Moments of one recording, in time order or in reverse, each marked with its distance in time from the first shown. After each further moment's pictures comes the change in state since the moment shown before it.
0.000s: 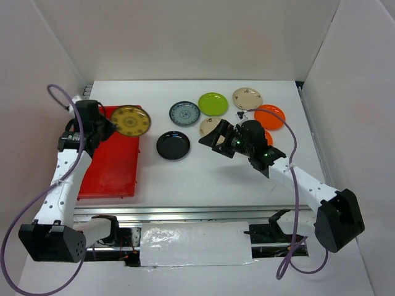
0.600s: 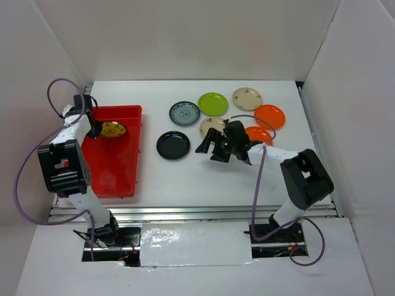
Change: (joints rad) left arm 0.309 0.615 0.135 0.108 -0.144 -0.100; right arm -0.026 0.392 0.058 0.046 -0.023 -0.119
